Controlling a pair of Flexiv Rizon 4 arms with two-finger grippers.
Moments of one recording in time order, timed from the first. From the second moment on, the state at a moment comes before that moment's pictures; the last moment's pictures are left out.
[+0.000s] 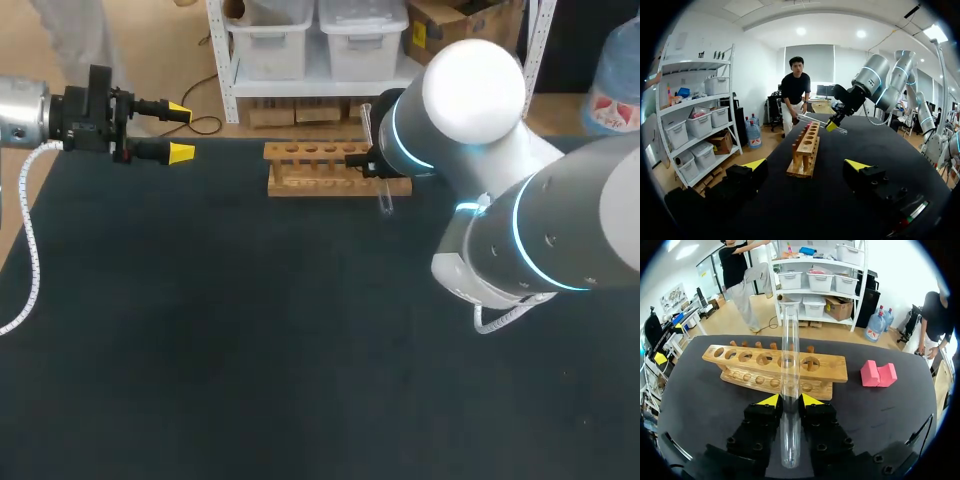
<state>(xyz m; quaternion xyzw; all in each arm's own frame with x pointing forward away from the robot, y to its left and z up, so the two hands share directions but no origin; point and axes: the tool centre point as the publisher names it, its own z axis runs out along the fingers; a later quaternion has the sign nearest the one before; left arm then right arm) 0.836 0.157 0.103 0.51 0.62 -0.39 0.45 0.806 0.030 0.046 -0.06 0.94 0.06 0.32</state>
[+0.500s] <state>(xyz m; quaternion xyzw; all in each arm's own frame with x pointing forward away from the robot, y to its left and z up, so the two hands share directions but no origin) 0.836 0.157 0.103 0.51 0.62 -0.39 0.45 0.808 0.028 0.037 -0.06 0.95 0.07 0.31</state>
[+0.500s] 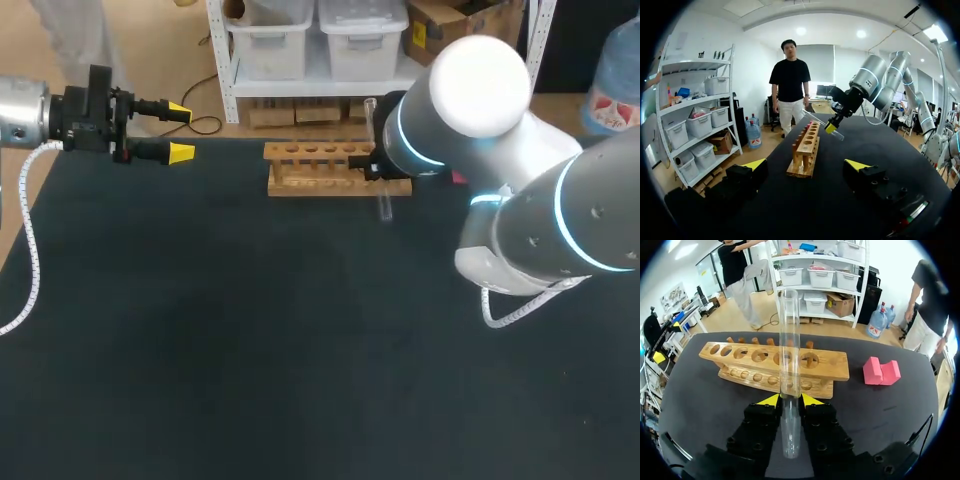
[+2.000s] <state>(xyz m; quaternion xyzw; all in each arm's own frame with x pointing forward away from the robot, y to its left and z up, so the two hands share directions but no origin) 0.836 0.157 0.103 0.51 0.62 -0.39 0.45 0.766 0.018 0.107 -0.02 0.95 0.04 0.30</state>
